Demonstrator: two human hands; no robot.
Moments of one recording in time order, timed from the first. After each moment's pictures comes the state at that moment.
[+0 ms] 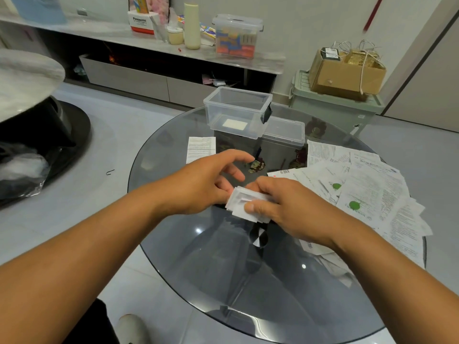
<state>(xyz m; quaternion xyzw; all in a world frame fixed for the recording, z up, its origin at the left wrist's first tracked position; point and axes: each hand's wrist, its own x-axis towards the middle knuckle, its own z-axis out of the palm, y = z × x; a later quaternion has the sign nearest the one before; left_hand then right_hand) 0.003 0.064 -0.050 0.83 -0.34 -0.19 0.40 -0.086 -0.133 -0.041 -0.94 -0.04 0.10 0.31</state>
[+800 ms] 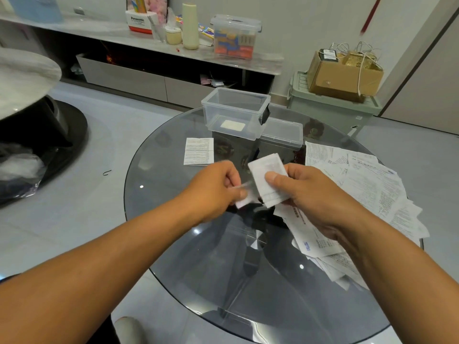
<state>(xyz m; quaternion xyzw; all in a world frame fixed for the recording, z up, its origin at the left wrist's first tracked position) -0.010 0.034 -0.065 0.87 -0.17 -0.15 0.44 -0.081 -0.149 -0.039 -0.80 0.14 0.03 0.58</state>
